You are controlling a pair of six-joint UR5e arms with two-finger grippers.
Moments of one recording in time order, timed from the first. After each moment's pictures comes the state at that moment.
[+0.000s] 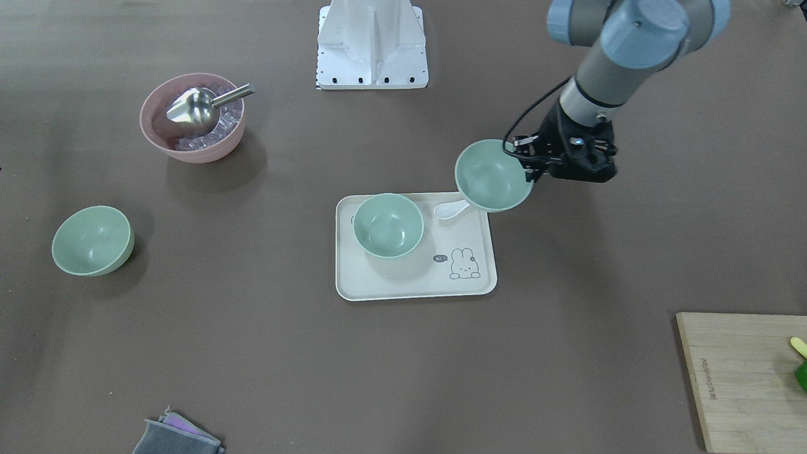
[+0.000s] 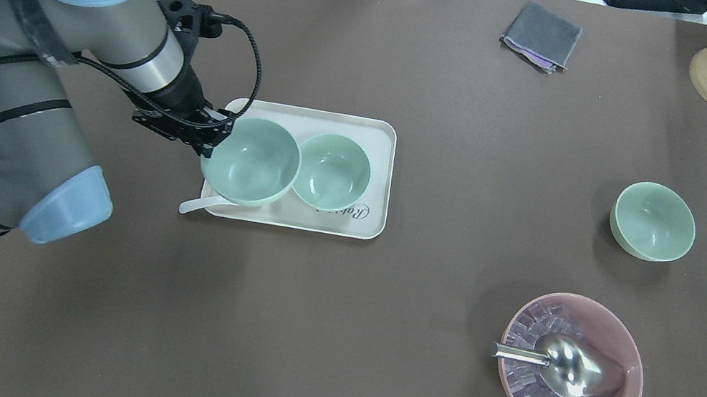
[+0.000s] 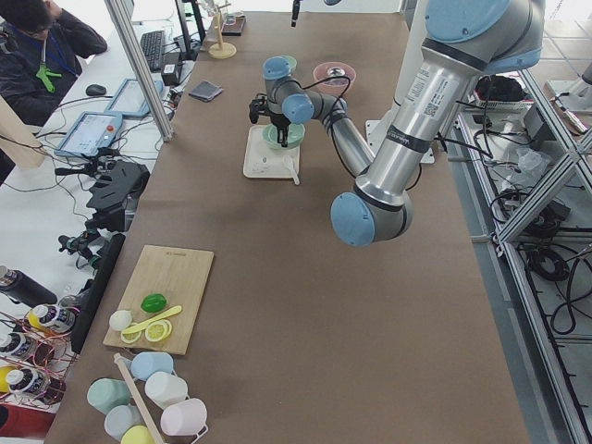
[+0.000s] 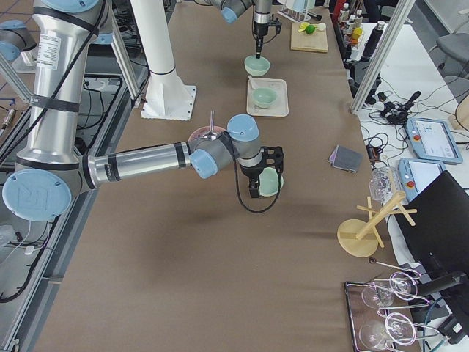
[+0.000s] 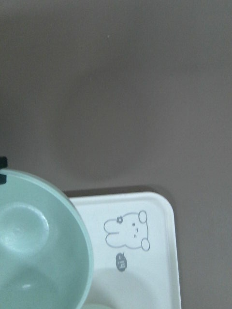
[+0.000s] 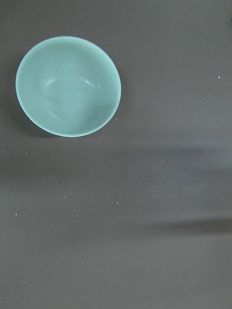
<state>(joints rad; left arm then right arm) -0.73 -2.14 -1.84 -1.50 -2.15 -1.05 1.24 -1.75 1.94 -1.19 2.24 0.61</state>
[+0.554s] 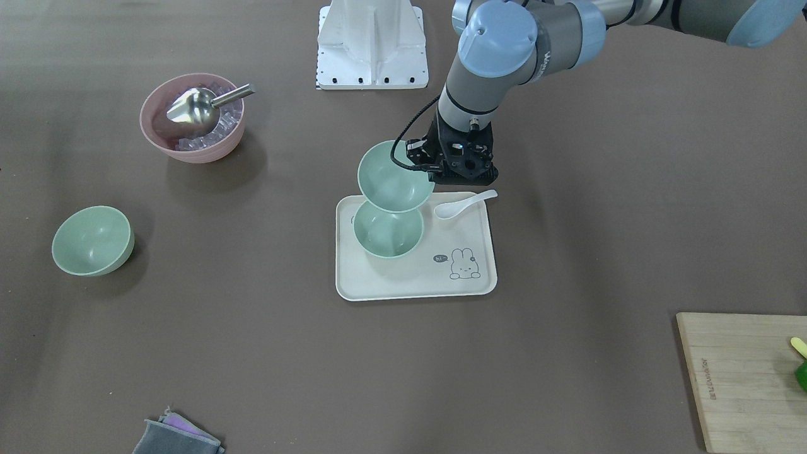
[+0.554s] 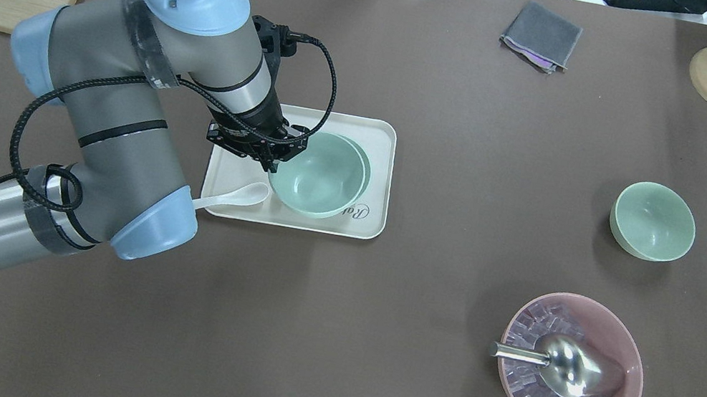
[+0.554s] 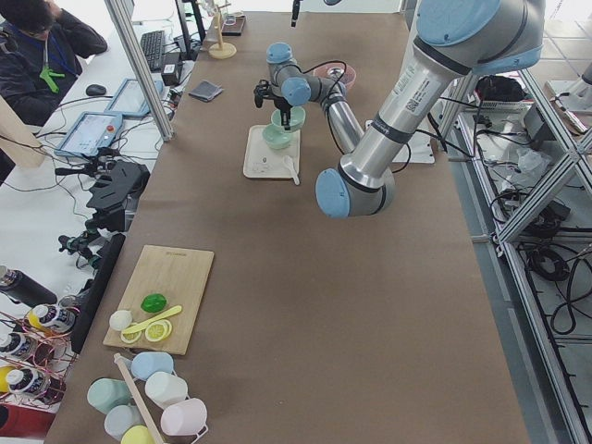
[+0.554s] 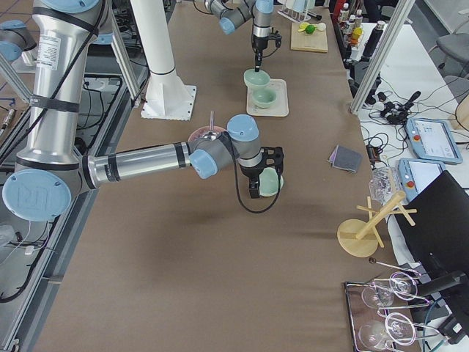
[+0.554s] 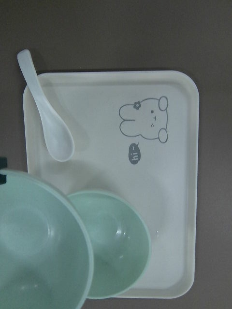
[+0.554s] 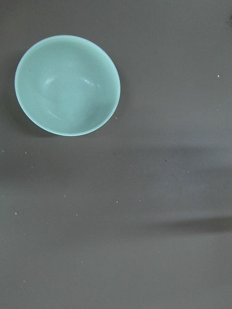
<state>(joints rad) -0.67 -2.30 -1.71 -1.50 -2.10 -1.15 1.24 -1.75 1.94 -1.19 2.24 0.61</state>
